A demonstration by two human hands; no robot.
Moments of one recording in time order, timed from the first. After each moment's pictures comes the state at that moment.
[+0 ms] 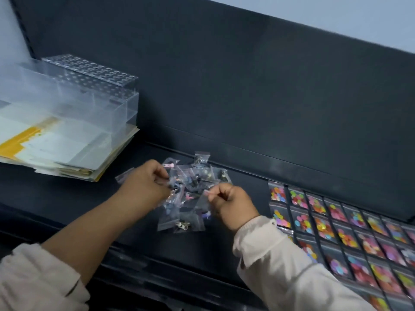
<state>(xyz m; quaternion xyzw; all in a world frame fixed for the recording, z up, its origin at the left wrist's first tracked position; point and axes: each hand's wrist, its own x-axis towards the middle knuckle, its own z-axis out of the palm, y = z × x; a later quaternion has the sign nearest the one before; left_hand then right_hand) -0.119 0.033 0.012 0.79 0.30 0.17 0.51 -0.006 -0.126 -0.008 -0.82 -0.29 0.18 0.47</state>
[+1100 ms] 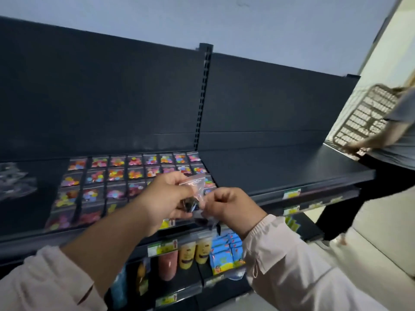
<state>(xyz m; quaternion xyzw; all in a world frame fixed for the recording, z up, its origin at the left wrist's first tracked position) -0.074 -0.489 0.071 0.71 0.04 -0.08 0.70 -0.061 -0.645 0.058 -0.78 -0.12 0.11 0.60</state>
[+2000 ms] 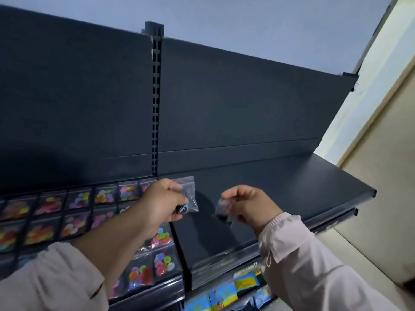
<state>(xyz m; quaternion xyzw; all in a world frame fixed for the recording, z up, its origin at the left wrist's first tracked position) 0.162 -0.578 0.041 0.71 0.13 -0.08 0.68 0.158 -0.772 0.053 -0.77 0.03 0.08 0.63</state>
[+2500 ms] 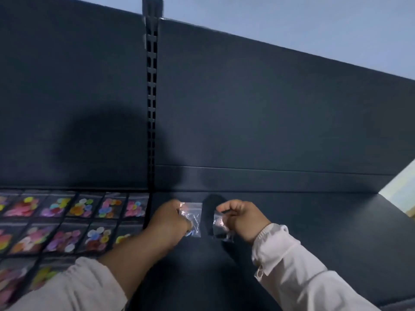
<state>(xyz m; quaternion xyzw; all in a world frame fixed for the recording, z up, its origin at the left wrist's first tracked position) 0.269 -0.640 -0.012 0.80 0.23 -0.02 0.56 0.325 -0.809 0.007 -0.85 -0.08 0.19 0.48</state>
